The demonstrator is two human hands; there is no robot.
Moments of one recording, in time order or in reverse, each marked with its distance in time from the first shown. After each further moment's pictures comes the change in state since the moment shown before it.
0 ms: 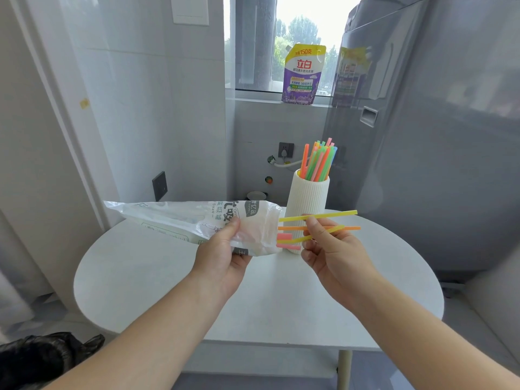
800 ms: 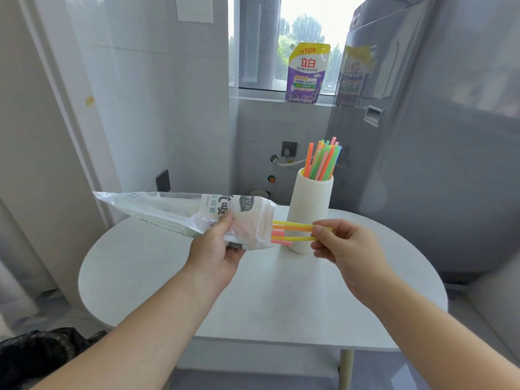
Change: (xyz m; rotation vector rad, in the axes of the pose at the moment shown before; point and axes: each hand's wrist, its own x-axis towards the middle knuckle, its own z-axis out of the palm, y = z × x) left_hand 0.016 0.010 -0.012 0.024 -0.017 0.057; right_hand 0.007 -0.007 -0.020 -0.388 0.086 -0.121
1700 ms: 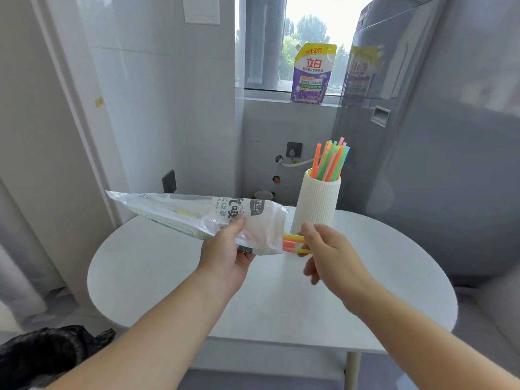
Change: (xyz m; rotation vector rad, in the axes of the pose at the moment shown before) left_hand -0.006 -0.003 0.001 0.038 0.007 -0.007; right_hand -0.015 0.002 0.032 -0.409 -0.111 -0.005
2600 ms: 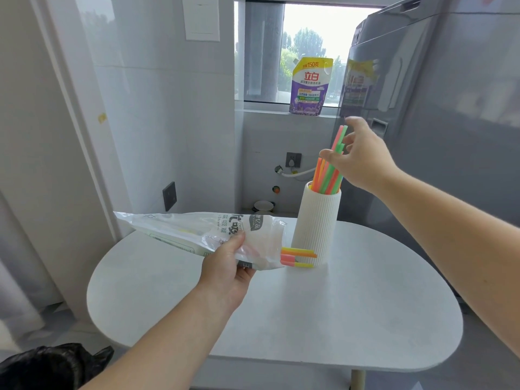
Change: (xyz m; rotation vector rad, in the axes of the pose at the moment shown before) left_hand 0.003 0.000 -0.002 -0.046 0.015 -0.048; right_hand 0.119 -0.103 -0.080 -0.553 0.377 -0.391
